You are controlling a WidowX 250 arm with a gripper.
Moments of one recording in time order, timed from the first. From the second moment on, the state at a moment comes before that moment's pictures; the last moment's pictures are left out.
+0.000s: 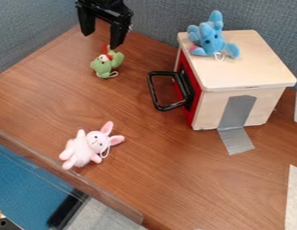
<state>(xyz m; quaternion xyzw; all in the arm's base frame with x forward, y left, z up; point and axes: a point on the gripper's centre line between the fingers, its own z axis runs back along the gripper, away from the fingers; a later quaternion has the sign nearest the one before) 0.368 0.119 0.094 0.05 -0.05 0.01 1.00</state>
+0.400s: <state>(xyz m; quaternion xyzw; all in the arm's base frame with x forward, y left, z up) 0.335 0.099 0.074 0.01 -0.03 -0.06 1.00</state>
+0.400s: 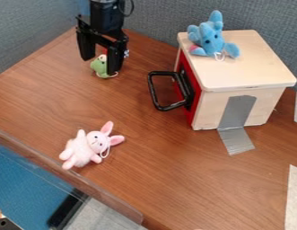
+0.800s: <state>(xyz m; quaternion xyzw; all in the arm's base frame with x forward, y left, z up) 0.273 0.051 0.051 0.01 -0.04 -0.13 0.99</state>
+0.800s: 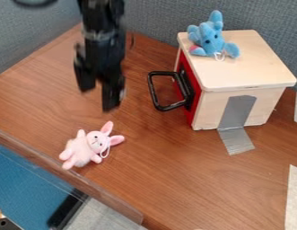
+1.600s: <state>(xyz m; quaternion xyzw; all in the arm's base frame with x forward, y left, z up) 0.235 0.029 -0.012 0.09 0.01 -0.15 0.98</state>
